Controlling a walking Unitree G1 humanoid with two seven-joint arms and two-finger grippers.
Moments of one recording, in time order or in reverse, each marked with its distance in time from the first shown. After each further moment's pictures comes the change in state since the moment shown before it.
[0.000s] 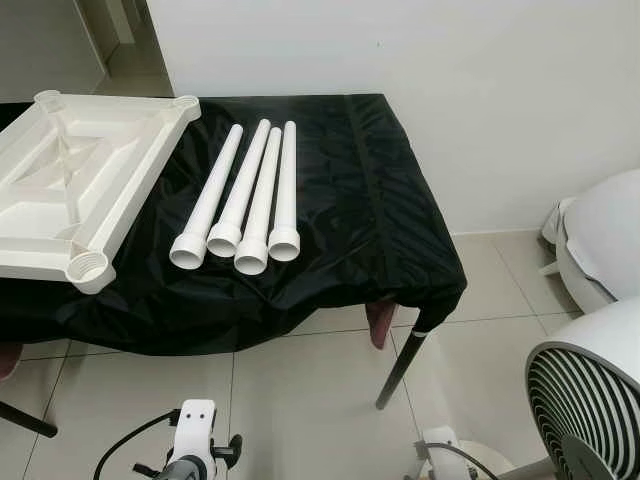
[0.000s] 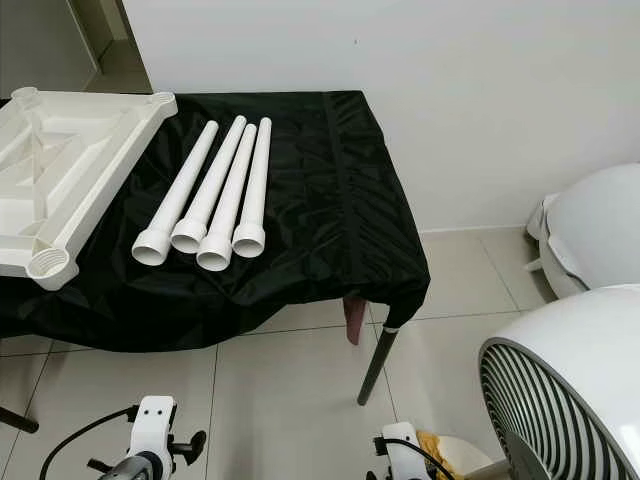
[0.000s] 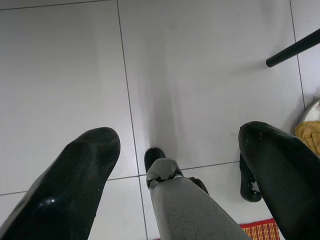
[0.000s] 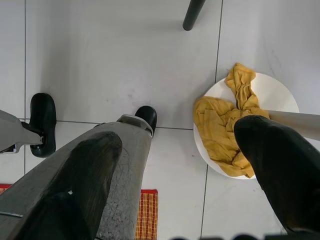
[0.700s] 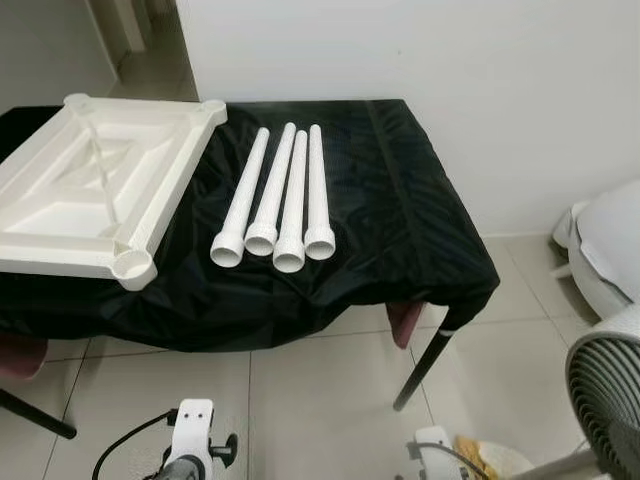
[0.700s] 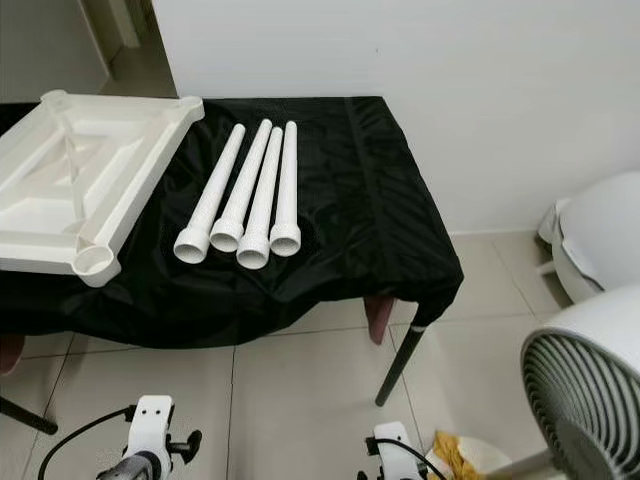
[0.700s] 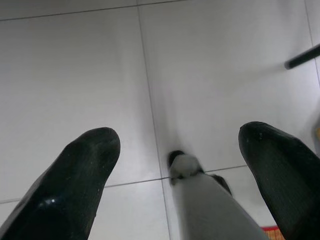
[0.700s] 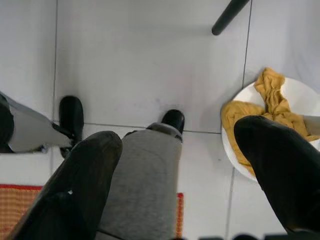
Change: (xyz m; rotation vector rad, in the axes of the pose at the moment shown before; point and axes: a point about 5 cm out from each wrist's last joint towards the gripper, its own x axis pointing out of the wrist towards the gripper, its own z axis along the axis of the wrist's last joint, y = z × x) left arm 0.002 -0.006 0.003 0.021 -0.012 0.009; right arm 0.000 0.005 -0.002 -0.001 0.008 0.014
